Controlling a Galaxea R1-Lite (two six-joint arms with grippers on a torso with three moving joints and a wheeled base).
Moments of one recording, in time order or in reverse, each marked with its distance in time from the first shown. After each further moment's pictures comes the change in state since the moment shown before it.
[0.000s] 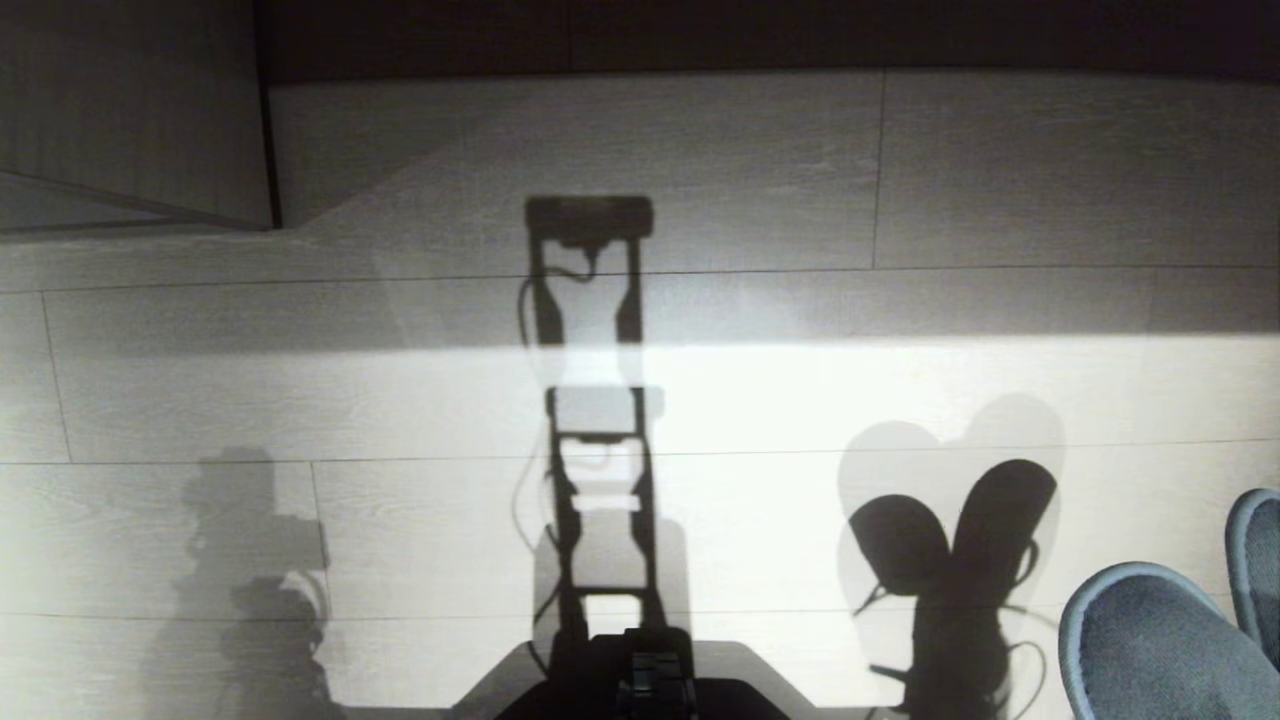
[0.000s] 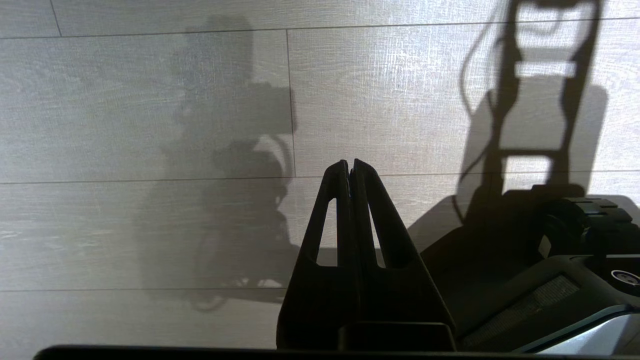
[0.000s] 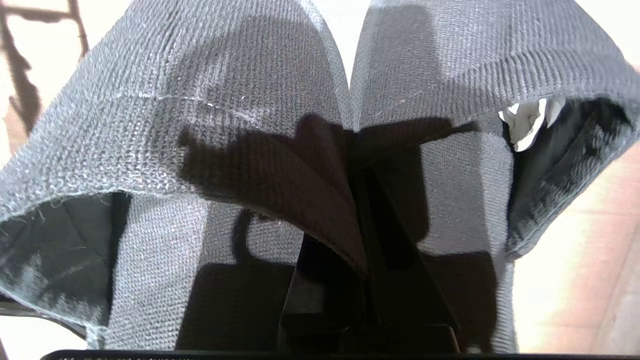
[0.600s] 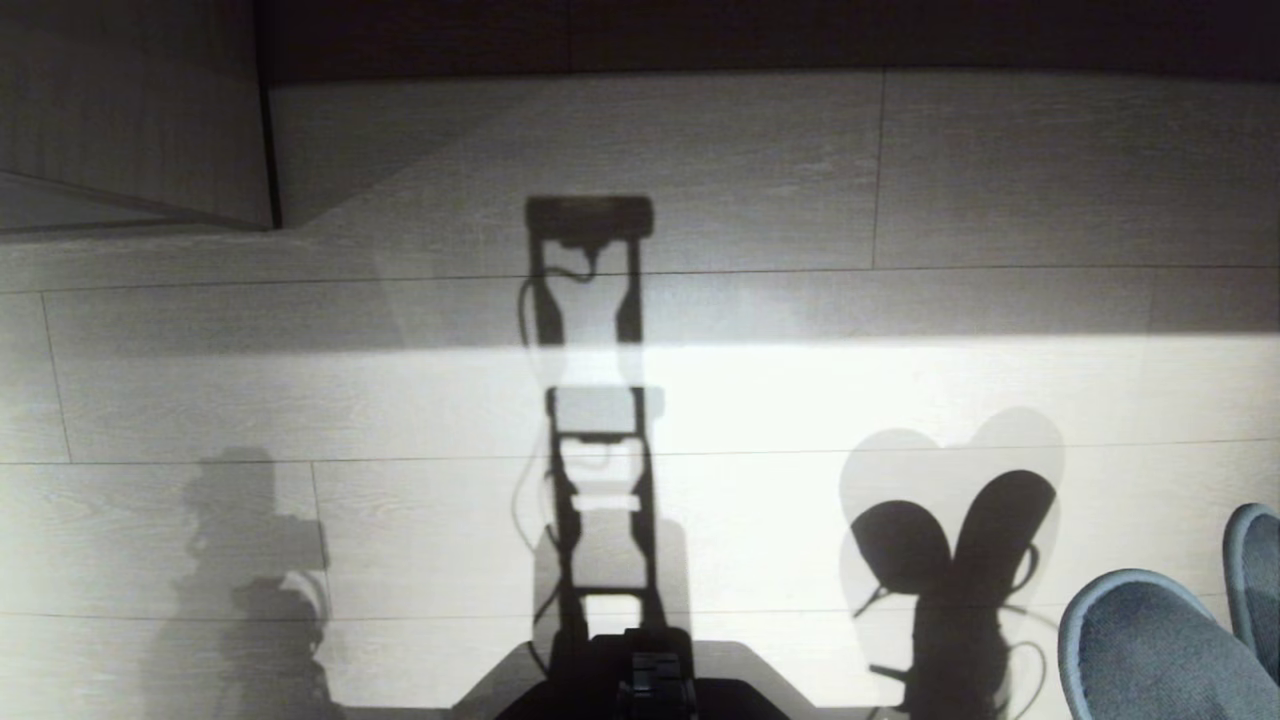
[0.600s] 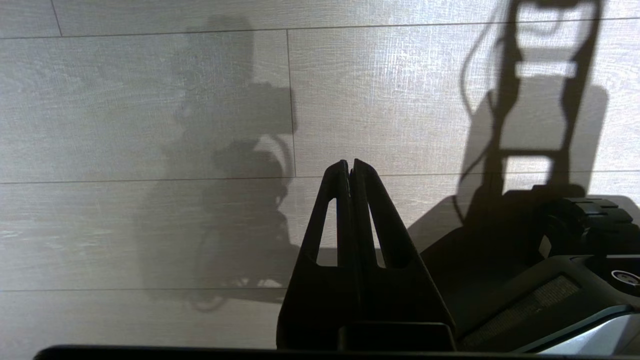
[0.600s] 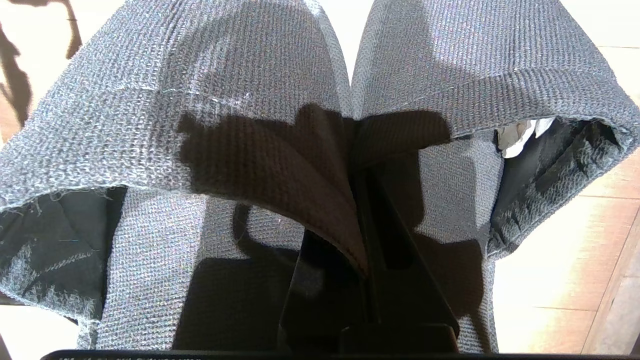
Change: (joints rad) left arm 0.000 0.000 0.000 0.000 0.000 0.000; right arm 0.000 -0.002 0.002 0.043 -0.005 0.007
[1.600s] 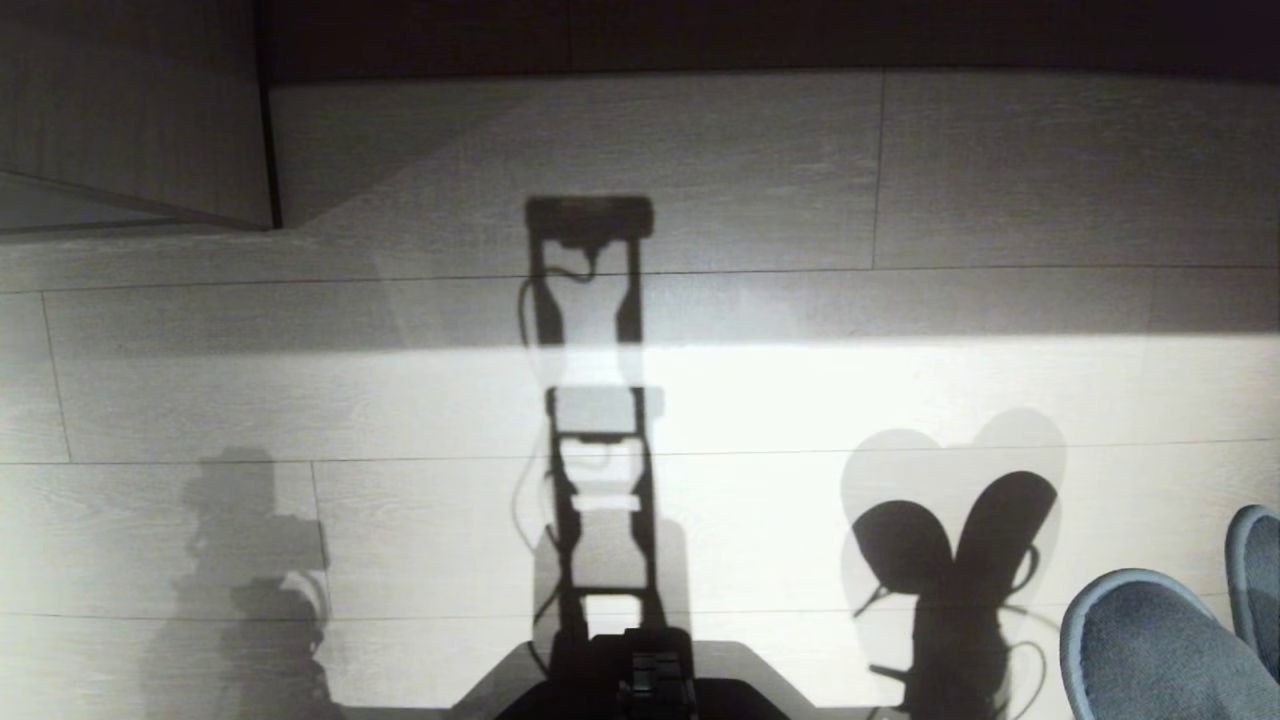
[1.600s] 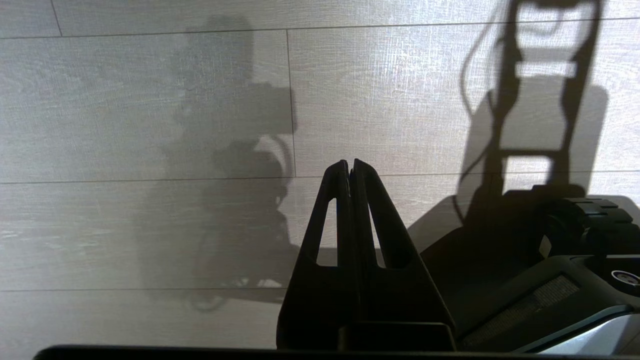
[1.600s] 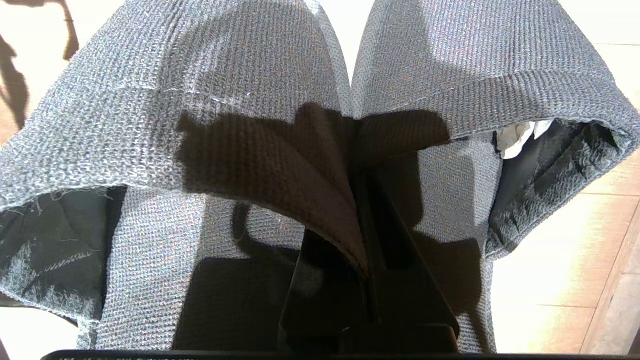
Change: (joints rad) left arm 0.000 0.000 0.000 0.000 0.000 -0.001; right arm 0.000 0.000 0.000 0.001 -0.006 0.004
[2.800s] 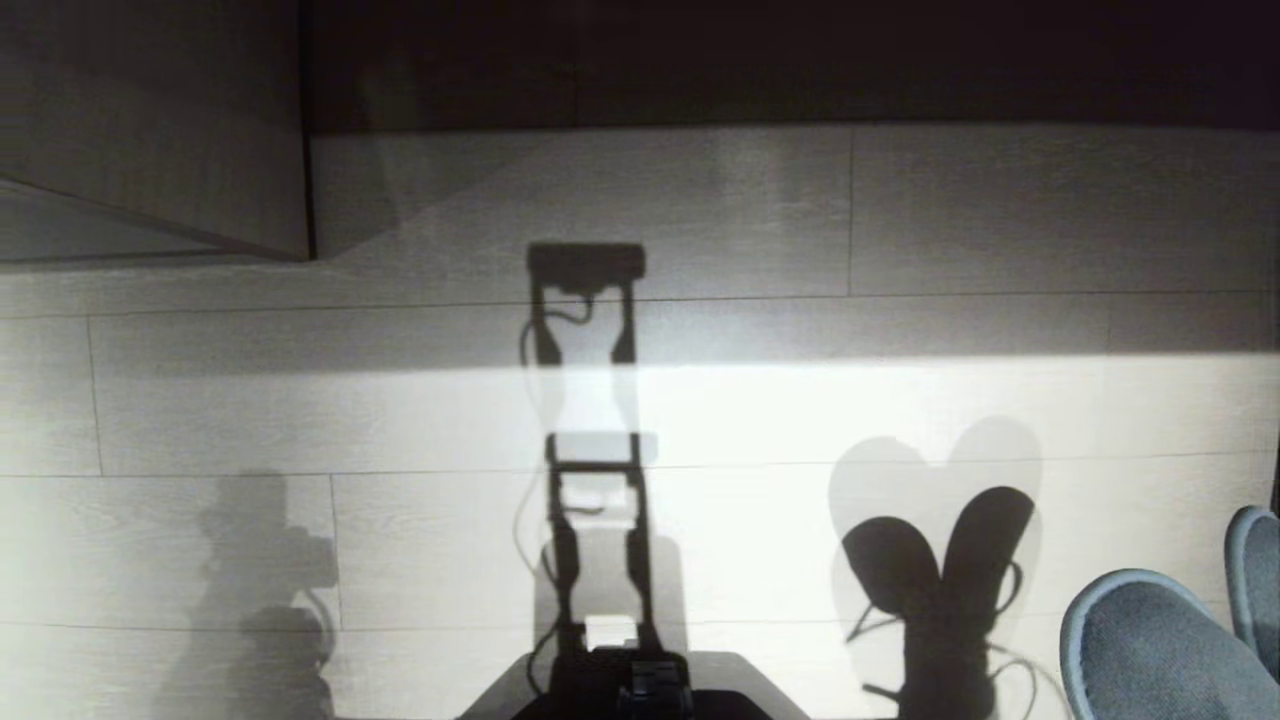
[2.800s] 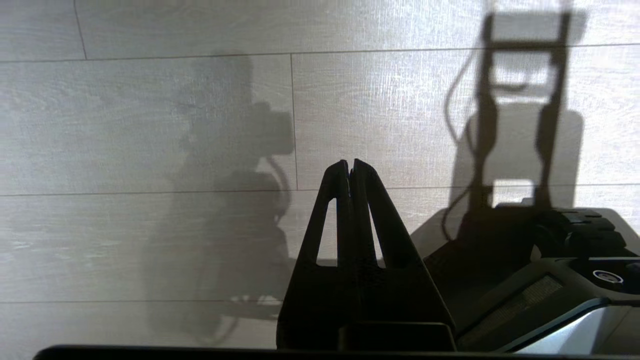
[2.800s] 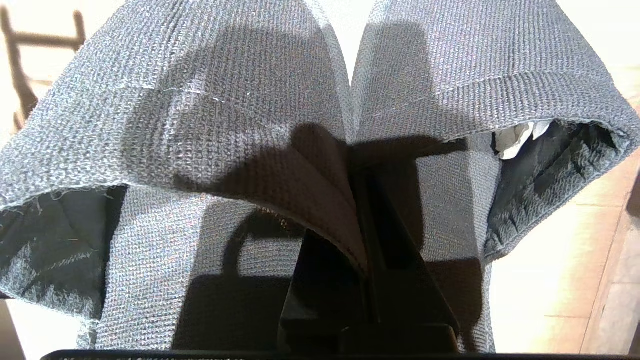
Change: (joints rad) left arm 0.000 0.000 0.000 0.000 0.001 -0.001; right arm 0.000 0.000 0.000 0.000 0.000 -0.001
